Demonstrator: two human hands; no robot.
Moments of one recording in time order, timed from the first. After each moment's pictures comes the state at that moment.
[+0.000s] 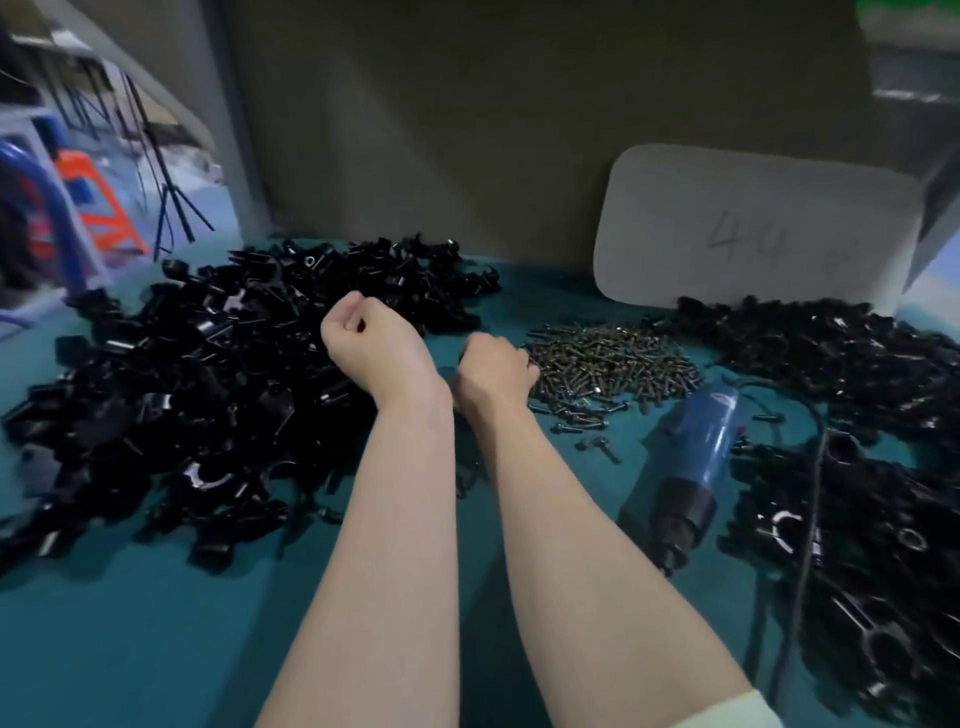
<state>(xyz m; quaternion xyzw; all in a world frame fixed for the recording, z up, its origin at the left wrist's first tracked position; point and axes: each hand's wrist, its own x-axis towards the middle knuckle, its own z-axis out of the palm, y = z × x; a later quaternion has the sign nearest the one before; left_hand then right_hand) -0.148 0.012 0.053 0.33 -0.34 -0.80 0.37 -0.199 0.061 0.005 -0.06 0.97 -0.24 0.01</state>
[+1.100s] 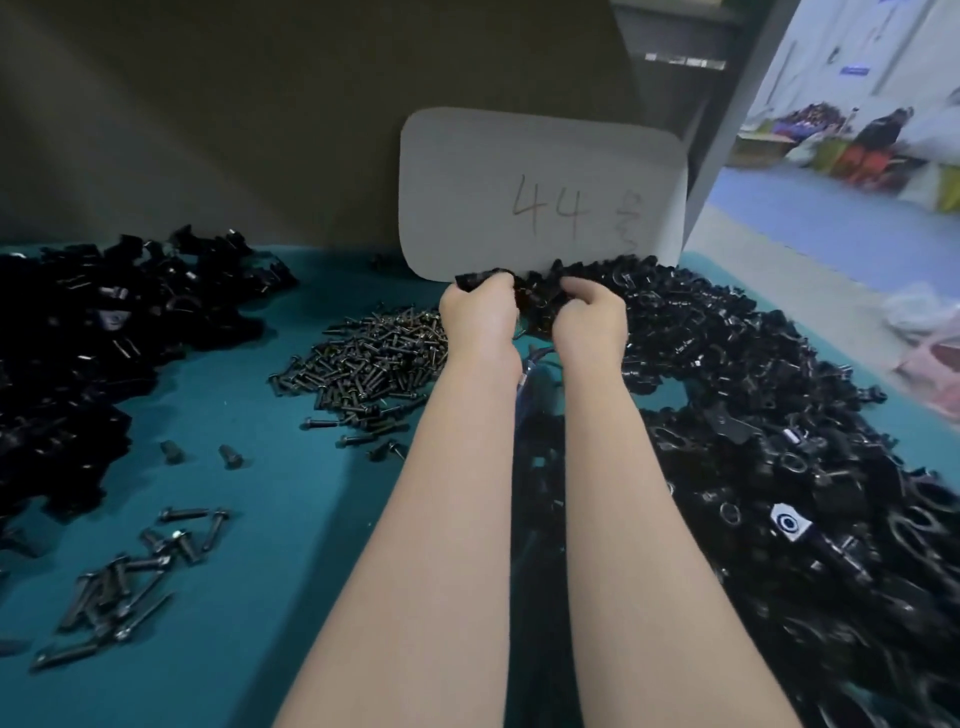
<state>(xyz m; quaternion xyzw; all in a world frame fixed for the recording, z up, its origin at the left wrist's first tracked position) -0.217 0.228 0.064 0.16 -0.45 -0.88 0.01 -0.230 0.305 0.041 0.18 0.79 -0.56 -0.19</state>
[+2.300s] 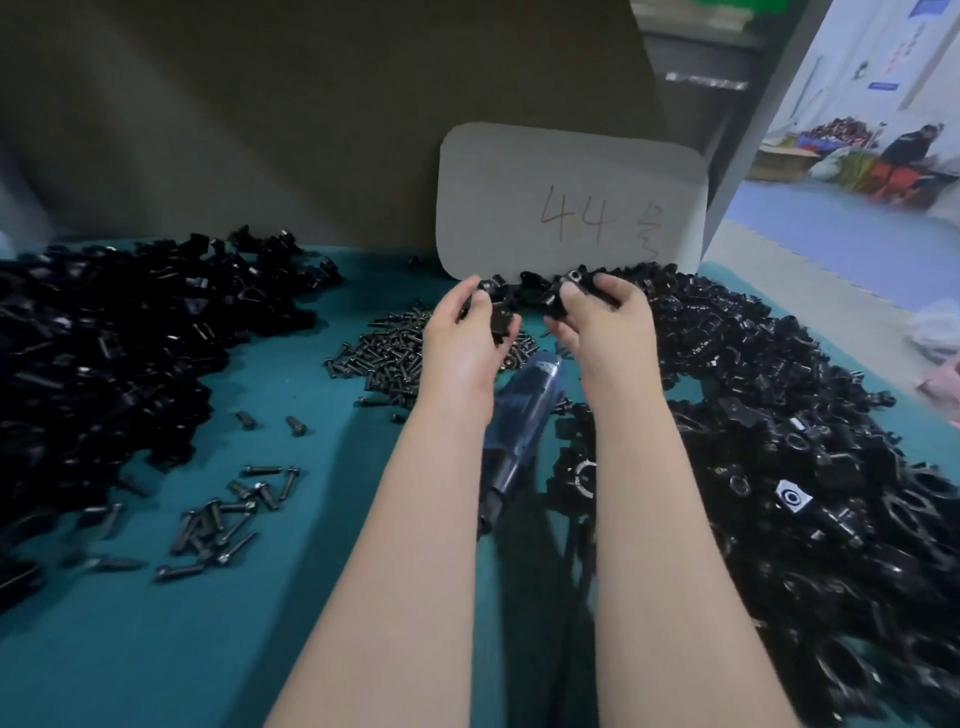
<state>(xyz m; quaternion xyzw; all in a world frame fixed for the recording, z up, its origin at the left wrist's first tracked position) -0.173 0.180 0.050 0.10 -0.40 -0.91 0.04 -0.176 0.280 0.060 0.09 0.60 -0.77 -0.18</state>
